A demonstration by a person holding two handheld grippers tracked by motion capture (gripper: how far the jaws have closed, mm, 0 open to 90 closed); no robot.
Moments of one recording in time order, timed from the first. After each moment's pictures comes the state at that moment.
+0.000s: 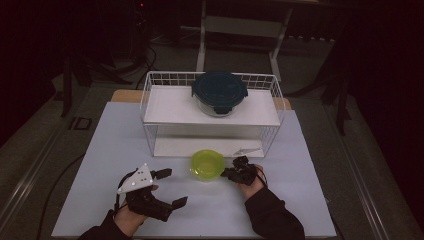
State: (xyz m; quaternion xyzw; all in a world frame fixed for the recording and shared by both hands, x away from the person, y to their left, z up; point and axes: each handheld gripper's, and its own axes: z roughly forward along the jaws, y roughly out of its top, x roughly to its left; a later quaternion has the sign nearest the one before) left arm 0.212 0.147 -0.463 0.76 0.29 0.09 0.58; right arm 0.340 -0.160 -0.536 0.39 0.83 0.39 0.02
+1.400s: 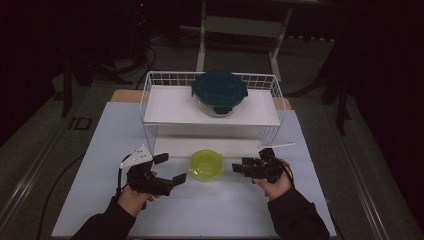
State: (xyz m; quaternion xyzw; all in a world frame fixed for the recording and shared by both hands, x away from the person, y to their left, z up) left arm 0.261 0.152 -0.455 0.73 0.37 0.07 0.57; right arm 0.324 -0.213 -0.466 0.43 0.79 0.44 0.00
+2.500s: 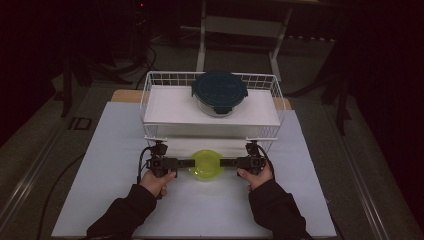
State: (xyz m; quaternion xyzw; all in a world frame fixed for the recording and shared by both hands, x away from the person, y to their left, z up) left arm 0.334 0.133 -0.511 0.67 0.56 -0.15 0.47; right arm 0.362 -0.183 -0.504 0.53 0.71 0.43 -0.15
